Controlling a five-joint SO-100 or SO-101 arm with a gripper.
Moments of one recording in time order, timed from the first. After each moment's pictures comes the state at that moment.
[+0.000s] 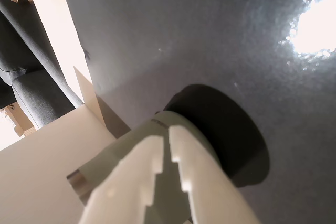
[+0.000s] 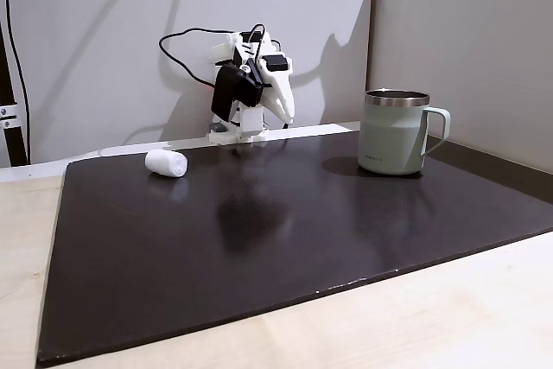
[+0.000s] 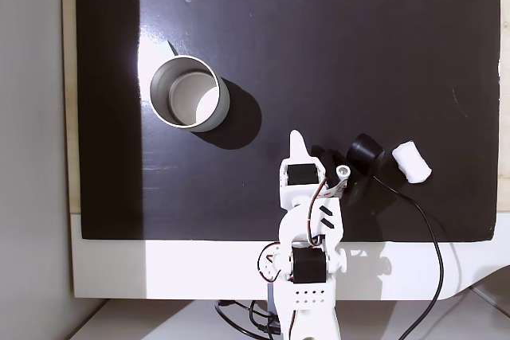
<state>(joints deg) -0.5 181.4 172.7 43.7 -0.5</state>
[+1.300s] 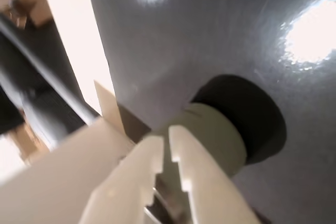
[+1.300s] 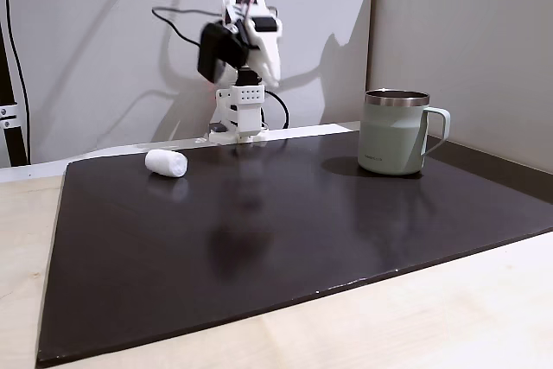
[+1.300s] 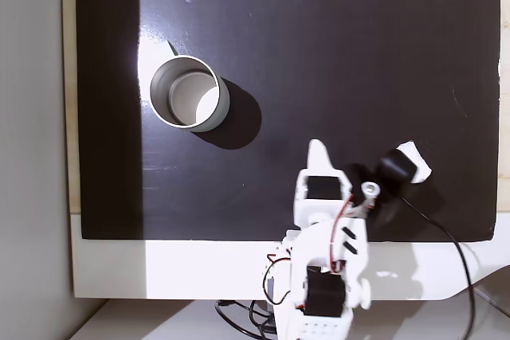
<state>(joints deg) 6.9 167.0 141.9 64.2 -1.7</state>
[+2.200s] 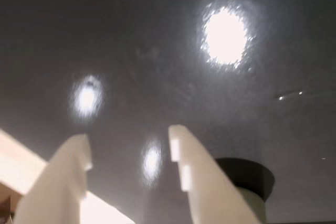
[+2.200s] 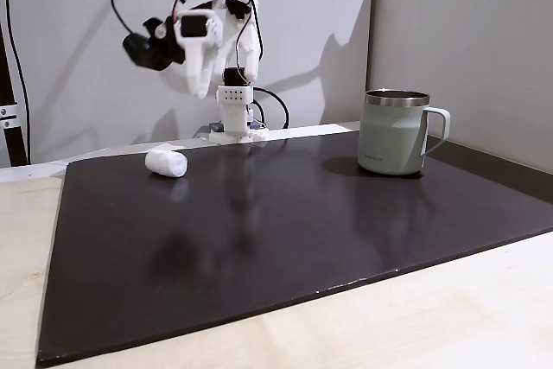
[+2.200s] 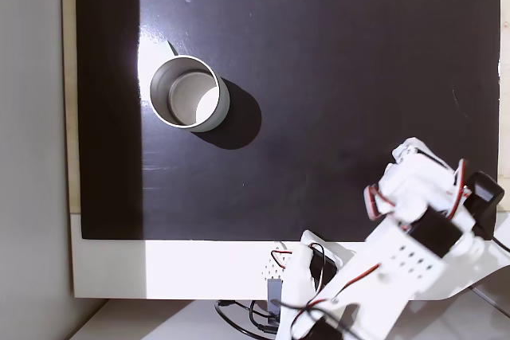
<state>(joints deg) 37.1 115.0 105.6 82.9 -4.6</state>
